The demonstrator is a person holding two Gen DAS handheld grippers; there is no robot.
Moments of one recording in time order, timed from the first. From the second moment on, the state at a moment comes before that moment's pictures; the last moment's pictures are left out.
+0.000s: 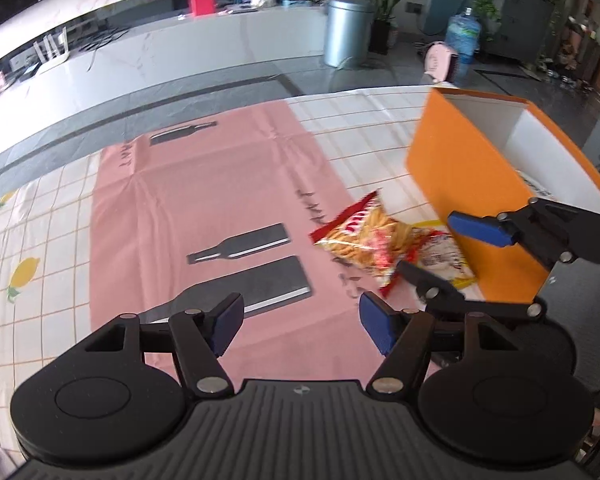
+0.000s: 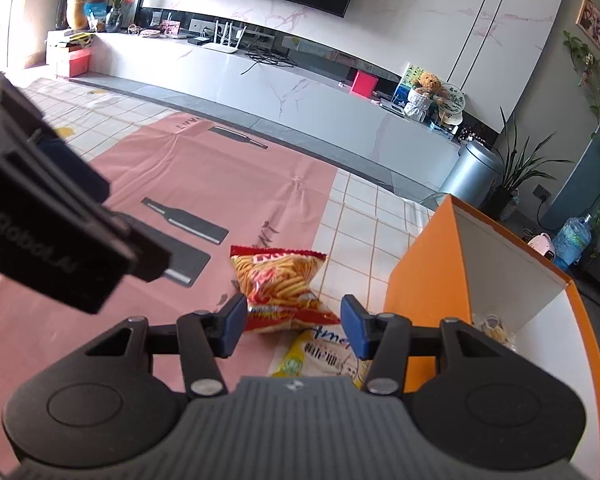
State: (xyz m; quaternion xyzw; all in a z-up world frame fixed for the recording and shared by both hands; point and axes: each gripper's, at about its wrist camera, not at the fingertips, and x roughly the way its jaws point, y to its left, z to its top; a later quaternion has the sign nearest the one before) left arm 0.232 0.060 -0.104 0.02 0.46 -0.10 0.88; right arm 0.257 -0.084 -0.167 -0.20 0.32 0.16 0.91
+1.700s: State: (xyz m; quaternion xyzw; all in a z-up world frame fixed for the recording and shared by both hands) left arm 0.230 0.009 -0.076 0.00 0.44 -0.14 0.89; right arm 0.222 -0.180 -0.077 -0.03 0.29 0.12 0.95
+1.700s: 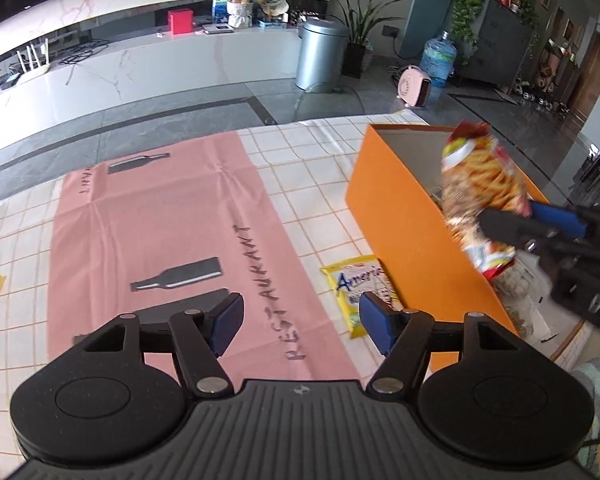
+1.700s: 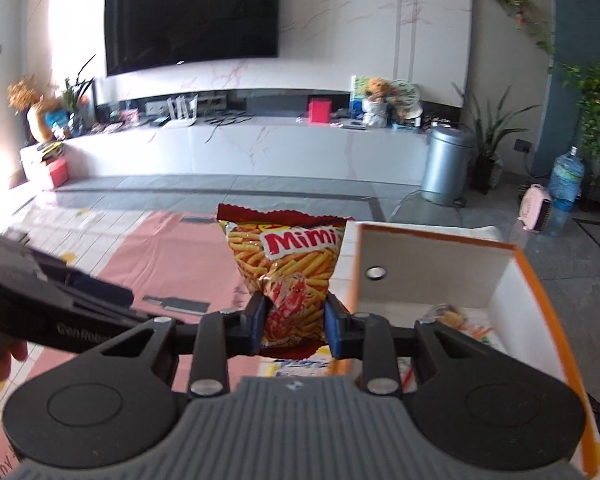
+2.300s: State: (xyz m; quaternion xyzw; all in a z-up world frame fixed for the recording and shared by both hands) left arm 0.277 -0.043 -0.144 -0.08 0.50 -0.16 0.85; right arm 0.228 -0.285 -0.109 0.04 0.37 0.00 0.93
